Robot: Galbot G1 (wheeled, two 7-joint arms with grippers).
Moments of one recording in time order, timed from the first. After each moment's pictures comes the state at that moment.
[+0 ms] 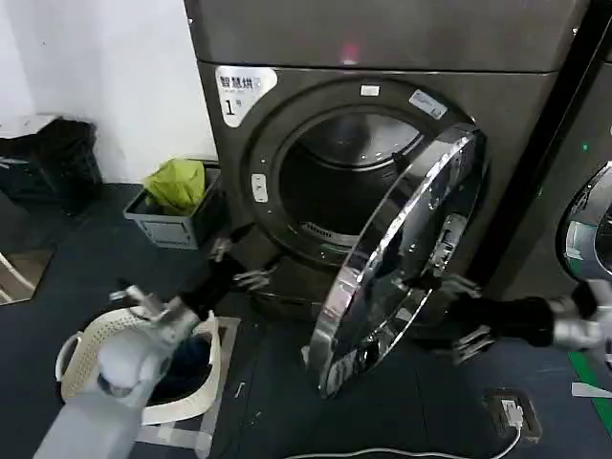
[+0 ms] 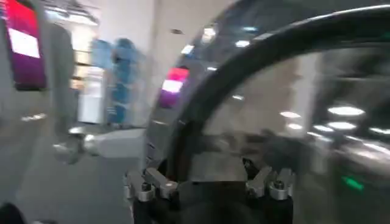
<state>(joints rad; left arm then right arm) 0.95 -1.06 -0.30 -1.86 -0.42 -0.05 0.44 -1.38 0.59 0.92 1.86 0.97 0.05 -1.22</state>
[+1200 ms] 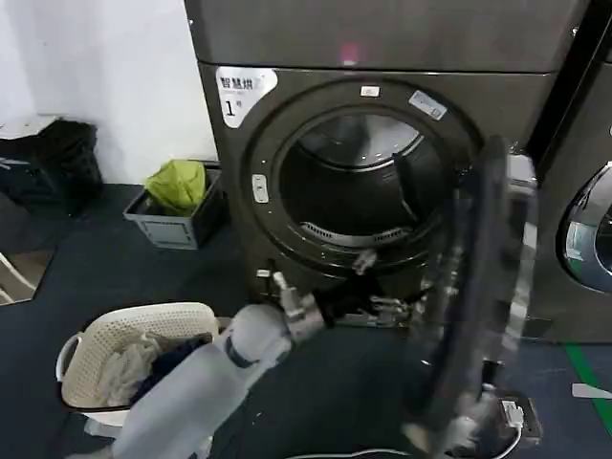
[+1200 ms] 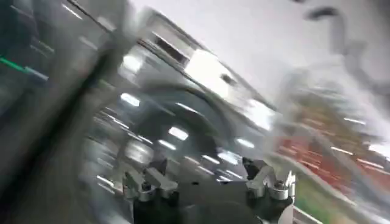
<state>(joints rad) 0.57 -1.20 0.30 -1.71 -0.45 -0.11 0.42 -1.95 1.49 1.98 1.89 0.52 0.34 -0.24</state>
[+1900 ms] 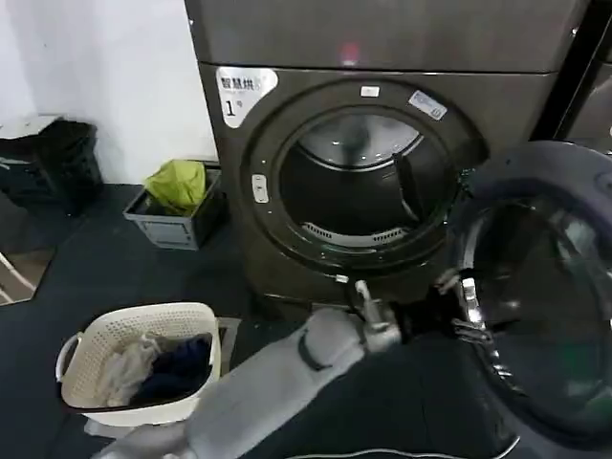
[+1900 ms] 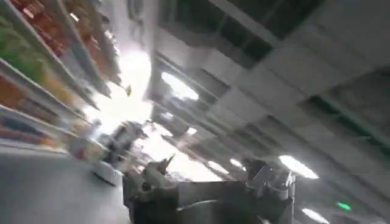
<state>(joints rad) 0.46 -1.44 0.47 -1.53 -0.41 -0.10 0.39 -1.90 1.61 2.23 1.78 0.21 0.03 0.32</state>
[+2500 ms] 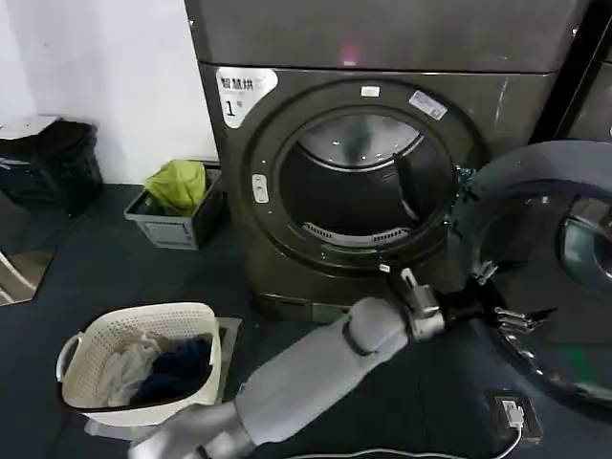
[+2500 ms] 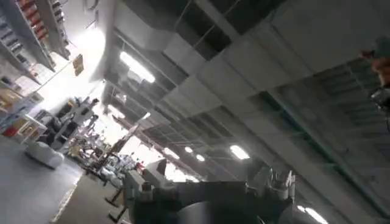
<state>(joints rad) 0.39 -1.61 0.49 -1.33 -0.39 -0.08 0.37 -1.91 1.61 2.32 1.77 0.17 0.00 0.35</state>
